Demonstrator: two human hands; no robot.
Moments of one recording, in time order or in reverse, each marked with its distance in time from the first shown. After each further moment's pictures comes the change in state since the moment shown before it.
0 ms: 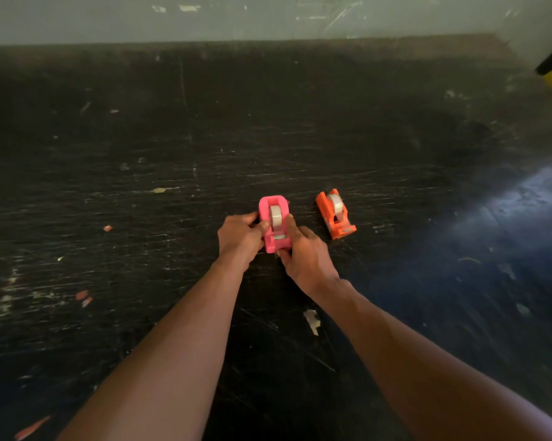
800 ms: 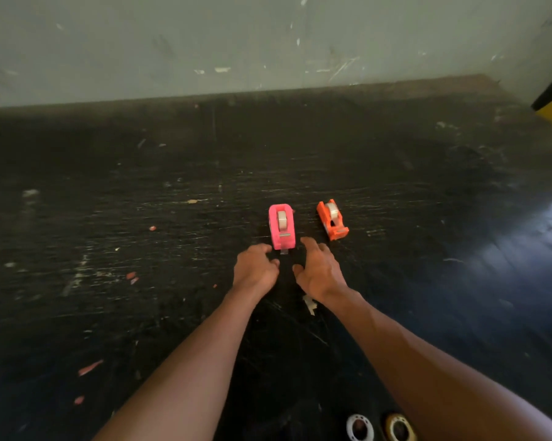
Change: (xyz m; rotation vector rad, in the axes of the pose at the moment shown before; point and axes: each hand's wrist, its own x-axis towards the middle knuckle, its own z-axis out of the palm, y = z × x) left_hand -0.116 -0.012 -0.013 0.507 0.053 0.121; right_hand -0.072 -0.014 -0.033 0.151 -0.059 0.181
